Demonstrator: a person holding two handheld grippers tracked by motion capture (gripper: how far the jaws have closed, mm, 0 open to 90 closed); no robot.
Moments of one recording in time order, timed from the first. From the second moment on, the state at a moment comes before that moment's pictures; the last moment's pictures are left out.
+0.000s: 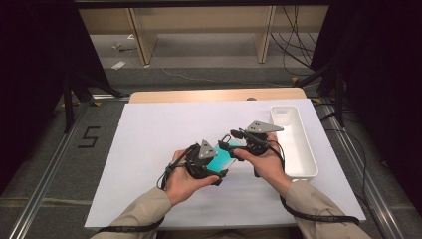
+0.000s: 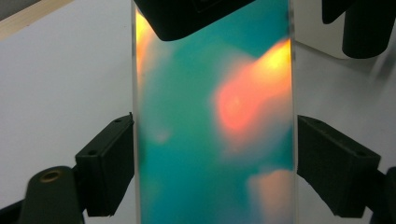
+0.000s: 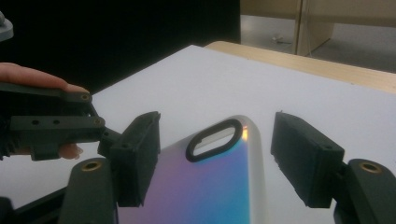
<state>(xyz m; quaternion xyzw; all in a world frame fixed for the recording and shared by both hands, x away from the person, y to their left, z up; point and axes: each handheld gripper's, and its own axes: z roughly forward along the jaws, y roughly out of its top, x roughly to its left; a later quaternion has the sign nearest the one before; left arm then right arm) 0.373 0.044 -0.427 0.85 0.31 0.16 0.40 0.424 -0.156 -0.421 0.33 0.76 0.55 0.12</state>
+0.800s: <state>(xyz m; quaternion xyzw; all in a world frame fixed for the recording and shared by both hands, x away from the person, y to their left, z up) 0.373 0.044 -0.427 0.85 0.31 0.15 0.40 0.426 -0.155 -0.423 0.34 0.75 0.55 0.11</state>
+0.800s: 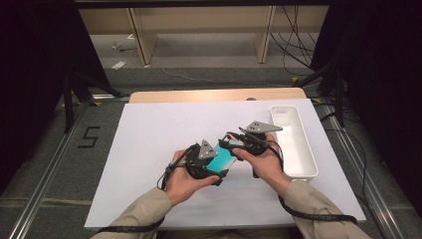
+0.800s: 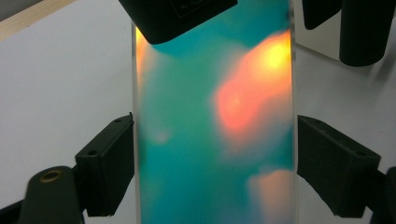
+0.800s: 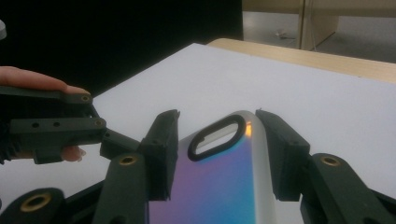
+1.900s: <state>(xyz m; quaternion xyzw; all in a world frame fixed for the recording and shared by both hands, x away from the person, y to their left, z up) 0.373 0.043 -0.429 0.85 0.30 0.16 0.41 0.428 -0.160 -0.419 0.38 0.71 0.59 0.06</state>
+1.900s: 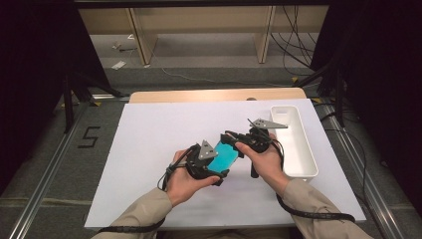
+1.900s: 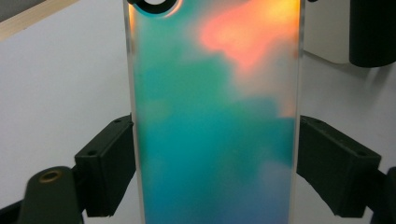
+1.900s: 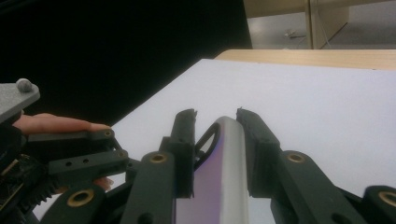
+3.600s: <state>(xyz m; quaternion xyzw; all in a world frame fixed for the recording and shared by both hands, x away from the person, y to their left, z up) 0.380 0.056 -0.432 0.83 0.26 0.18 0.47 0.430 -0.175 -0.376 0.21 0.80 0.56 0.08</state>
